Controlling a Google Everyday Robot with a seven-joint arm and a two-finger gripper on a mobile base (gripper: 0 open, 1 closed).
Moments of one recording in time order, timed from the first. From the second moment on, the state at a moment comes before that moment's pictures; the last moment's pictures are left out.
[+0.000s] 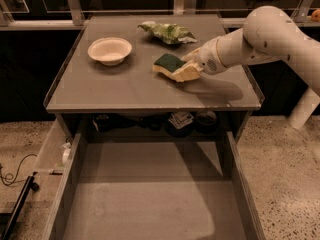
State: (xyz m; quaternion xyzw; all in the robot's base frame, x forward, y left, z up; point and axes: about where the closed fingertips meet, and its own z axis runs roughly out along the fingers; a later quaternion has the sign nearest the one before) arm 0.688 -0.097 0.854 -0.48 0.76 0.17 0.41
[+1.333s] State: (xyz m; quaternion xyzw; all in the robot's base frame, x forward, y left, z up) arm 0.688 -0.096 0.854 -0.48 0.76 0.17 0.41
